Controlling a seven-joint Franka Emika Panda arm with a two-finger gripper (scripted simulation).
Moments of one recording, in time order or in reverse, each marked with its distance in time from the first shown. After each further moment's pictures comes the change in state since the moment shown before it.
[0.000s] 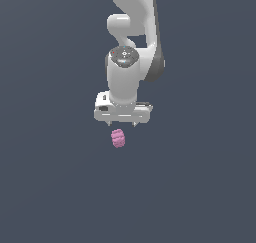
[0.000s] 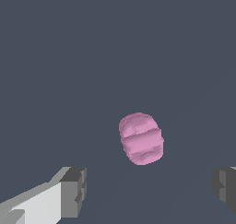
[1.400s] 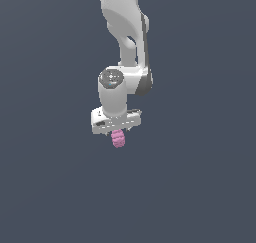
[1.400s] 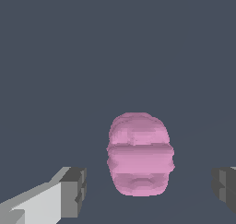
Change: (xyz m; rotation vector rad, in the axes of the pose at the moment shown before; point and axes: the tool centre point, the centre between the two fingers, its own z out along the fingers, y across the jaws) arm -0.005 0.019 0.067 0.053 0.006 -0.265
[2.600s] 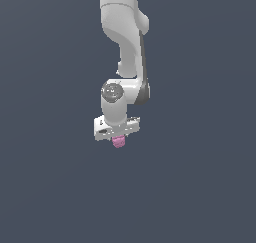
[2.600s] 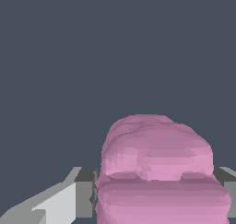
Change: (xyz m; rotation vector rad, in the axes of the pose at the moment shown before) arm 0.000 0.001 0.052 0.002 0.002 -0.013
